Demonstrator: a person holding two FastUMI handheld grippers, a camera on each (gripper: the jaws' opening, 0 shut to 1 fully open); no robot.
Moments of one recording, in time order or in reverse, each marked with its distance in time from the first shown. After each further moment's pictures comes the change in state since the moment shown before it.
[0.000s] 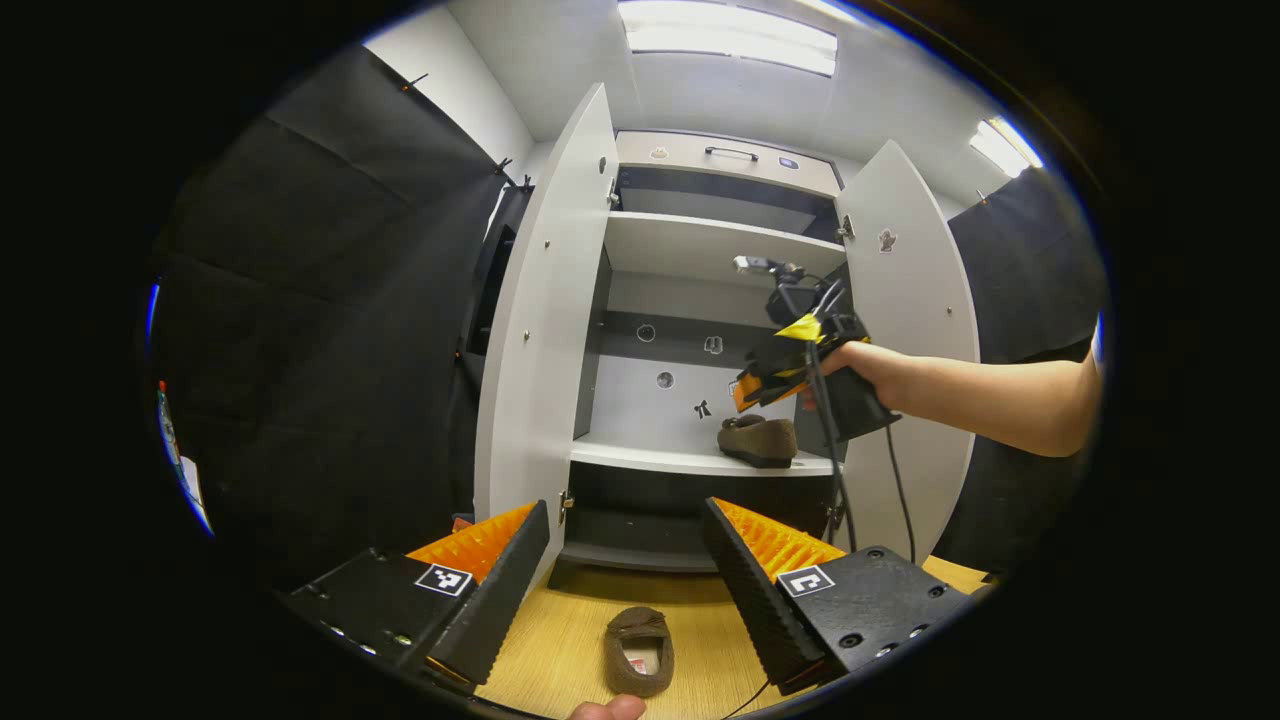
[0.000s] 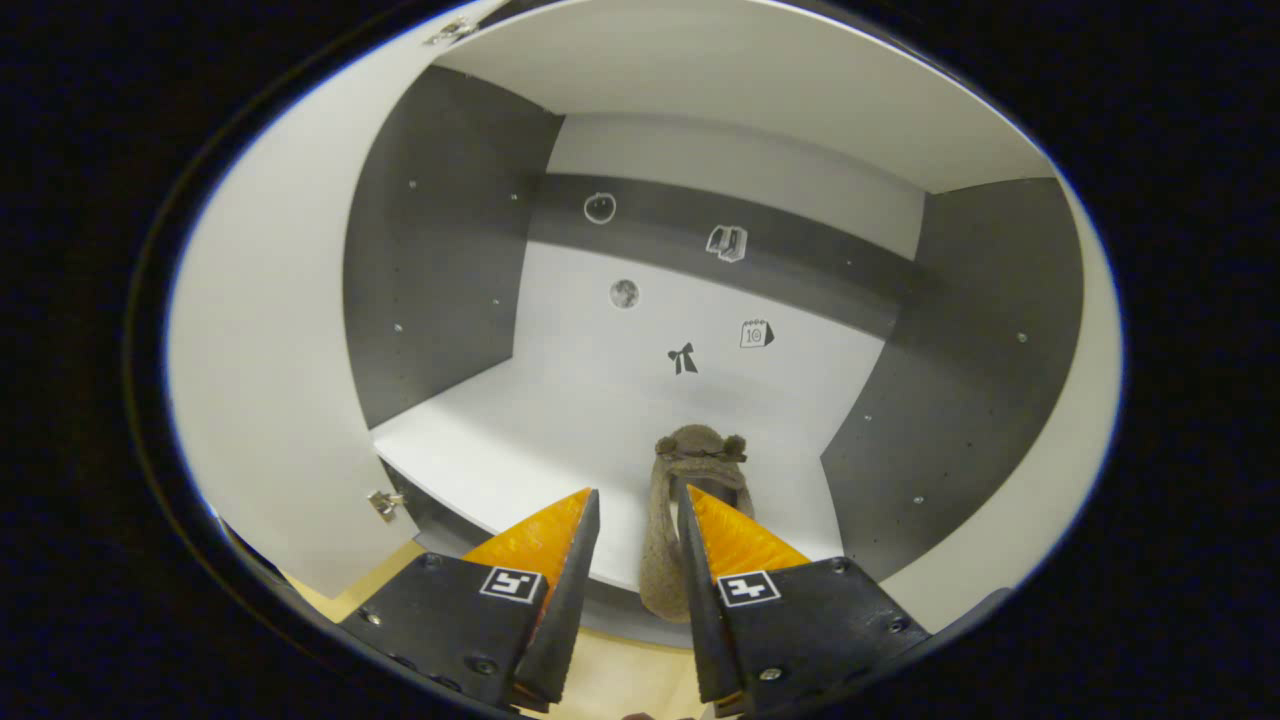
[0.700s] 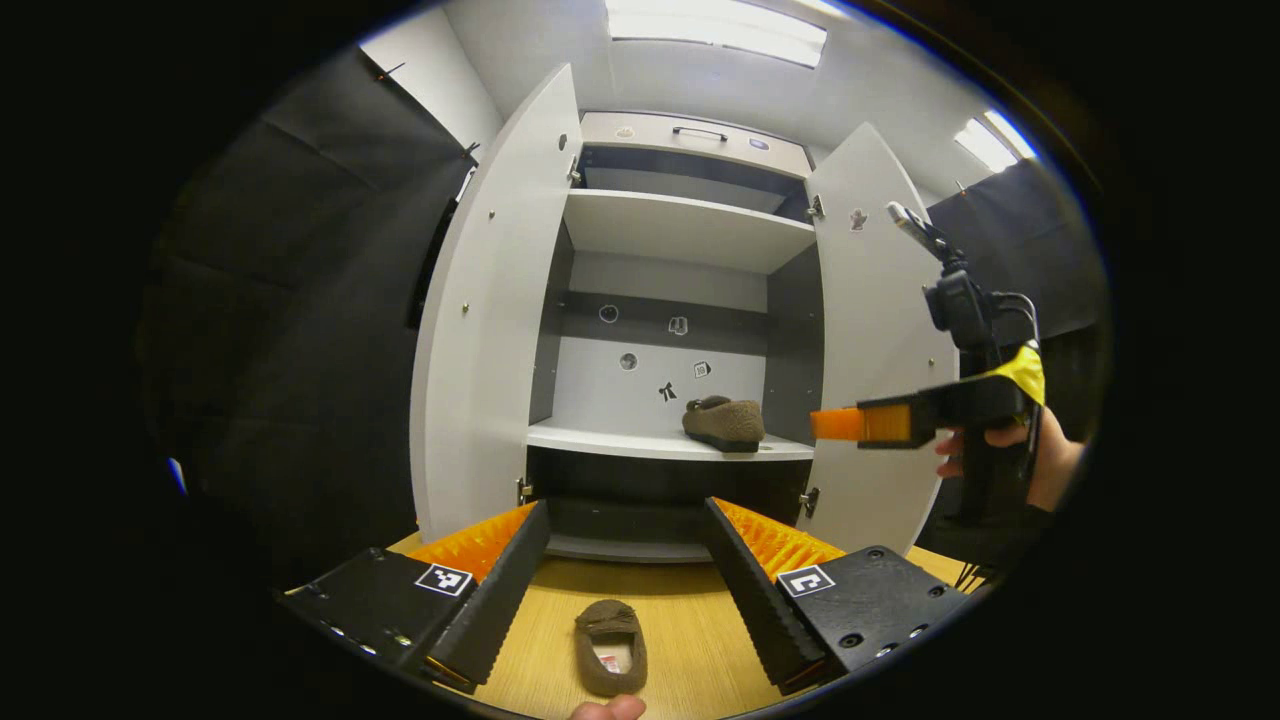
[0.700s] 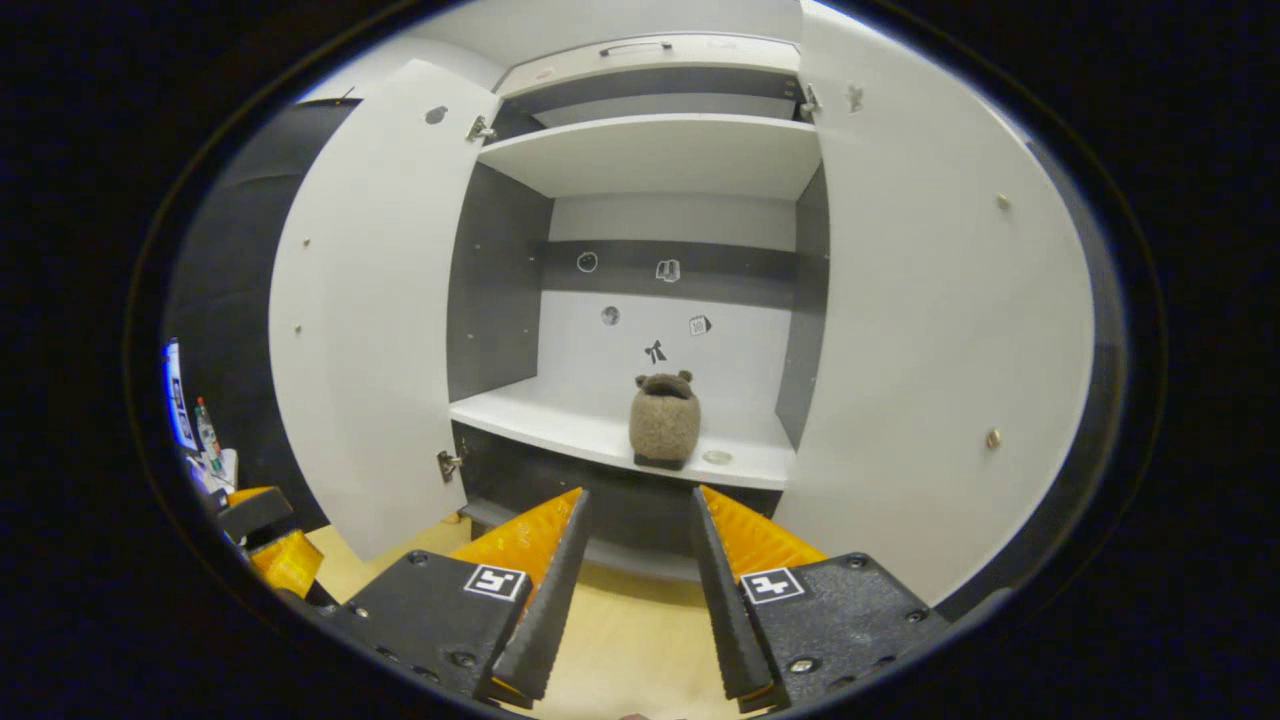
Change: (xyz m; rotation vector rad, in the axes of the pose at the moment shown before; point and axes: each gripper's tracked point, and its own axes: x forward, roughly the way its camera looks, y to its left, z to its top) left arm 0.014 -0.037 -0.019 0.004 0.048 -0.098; right arm -0.145 -0.022 -0.143 0.142 -0.185 -0.018
